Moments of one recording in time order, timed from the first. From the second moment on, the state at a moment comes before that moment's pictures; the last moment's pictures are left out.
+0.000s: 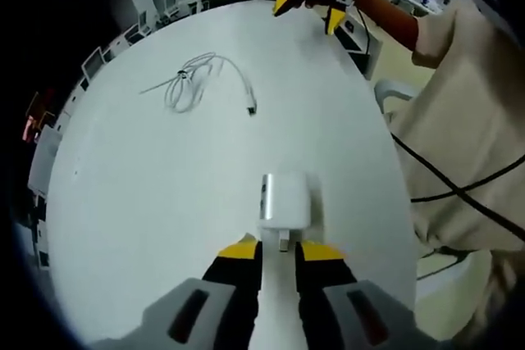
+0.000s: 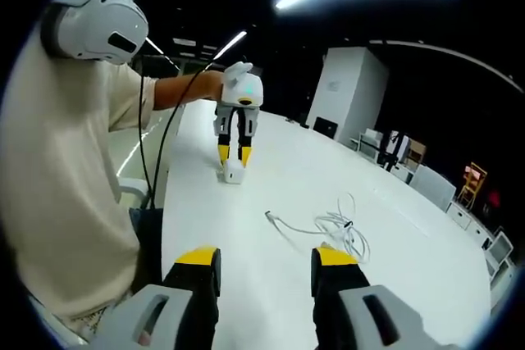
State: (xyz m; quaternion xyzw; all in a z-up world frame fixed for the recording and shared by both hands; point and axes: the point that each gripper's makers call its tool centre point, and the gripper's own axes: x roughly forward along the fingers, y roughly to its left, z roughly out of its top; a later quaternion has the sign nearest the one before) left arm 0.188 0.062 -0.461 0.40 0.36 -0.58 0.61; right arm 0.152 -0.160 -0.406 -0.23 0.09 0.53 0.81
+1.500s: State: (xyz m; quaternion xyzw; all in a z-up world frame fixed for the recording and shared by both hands) left arm 0.176 0.043 -0.465 0.39 0.35 -0.59 0.61; right arm 0.192 -0.129 -0.408 -0.28 0.10 0.58 0.76
